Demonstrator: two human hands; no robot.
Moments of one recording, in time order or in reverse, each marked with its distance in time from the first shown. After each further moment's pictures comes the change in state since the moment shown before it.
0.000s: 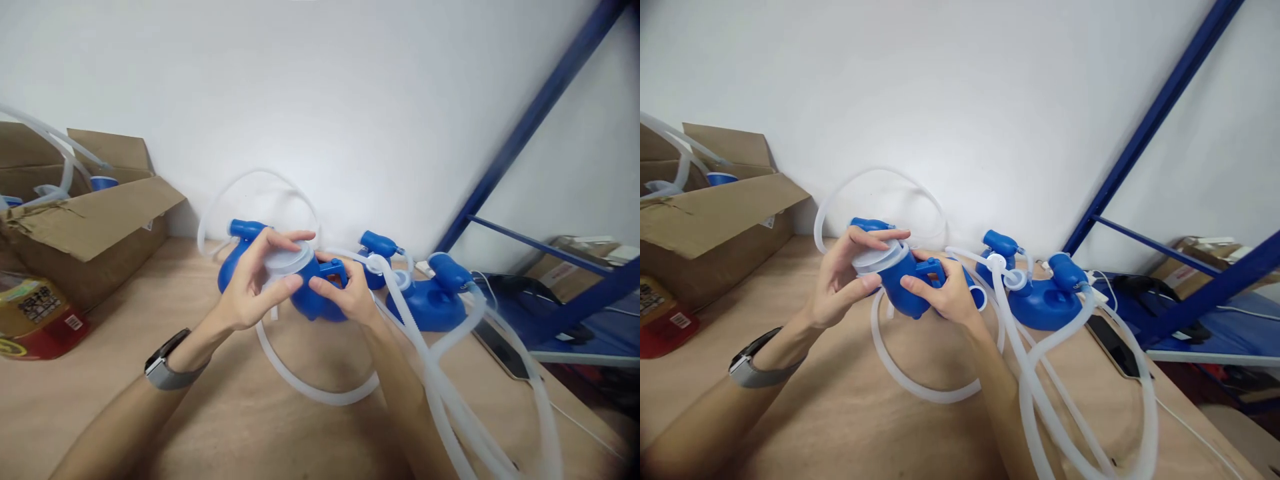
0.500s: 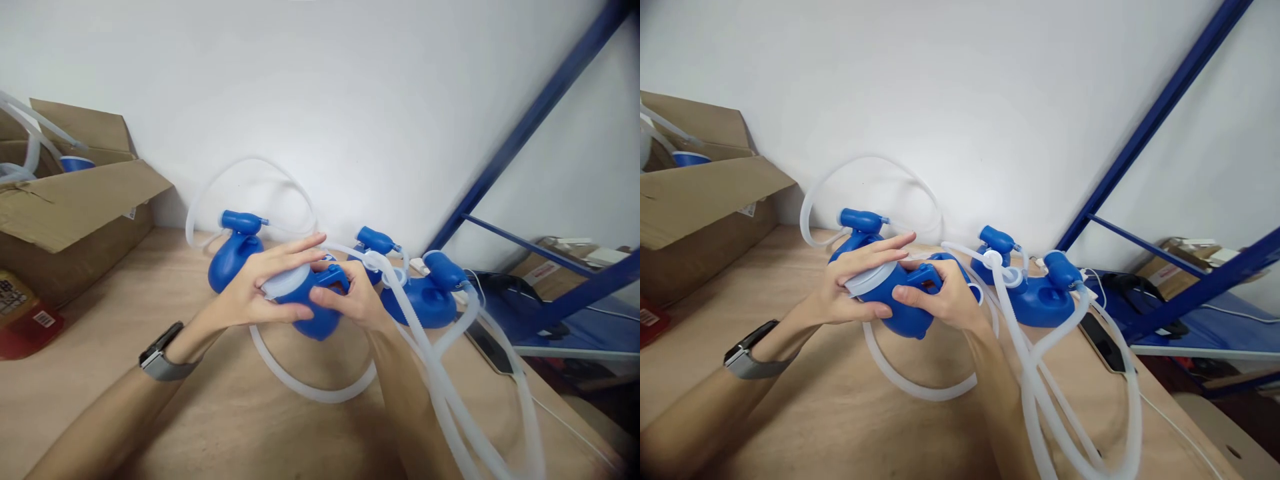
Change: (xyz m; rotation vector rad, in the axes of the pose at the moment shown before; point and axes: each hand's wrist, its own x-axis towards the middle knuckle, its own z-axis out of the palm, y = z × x) left_hand 0.008 -0.024 -0.006 0.037 -0.279 0.291; right_hand 0.000 -0.023 -0.006 0.005 -0.179 0.015
